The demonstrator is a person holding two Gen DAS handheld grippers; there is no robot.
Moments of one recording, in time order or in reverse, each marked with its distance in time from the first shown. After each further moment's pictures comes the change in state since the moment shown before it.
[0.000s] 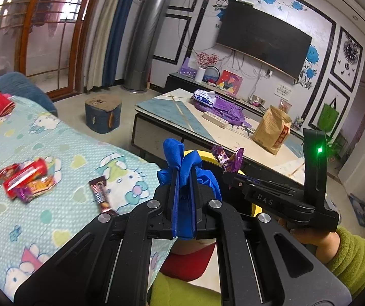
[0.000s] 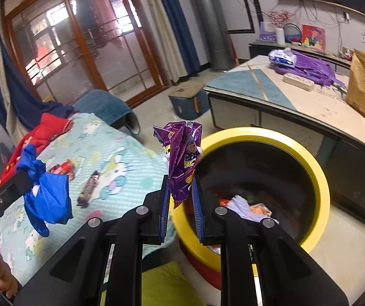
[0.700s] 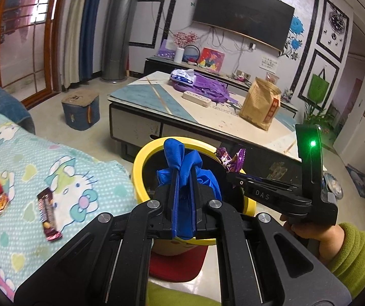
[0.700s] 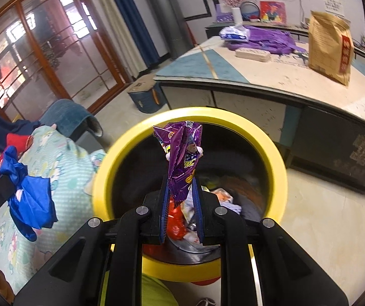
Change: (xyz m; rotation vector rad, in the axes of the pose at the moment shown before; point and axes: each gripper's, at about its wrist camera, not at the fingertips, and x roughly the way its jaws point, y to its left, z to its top) left arm 0.074 -0.049 -0.001 0.118 0.108 -0.061; right arm 0.014 -0.094 -0.015 0.175 0.050 -0.135
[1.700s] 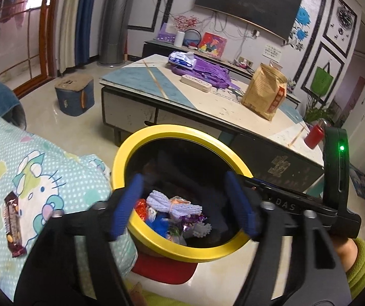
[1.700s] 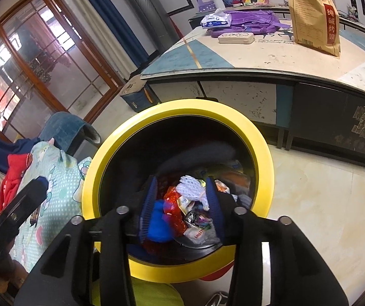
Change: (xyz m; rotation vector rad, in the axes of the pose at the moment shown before) left arm 0.054 0.002 0.002 -0.045 0.081 -0.006; right arm 0.003 -0.031 0.000 0.122 0.022 0.034
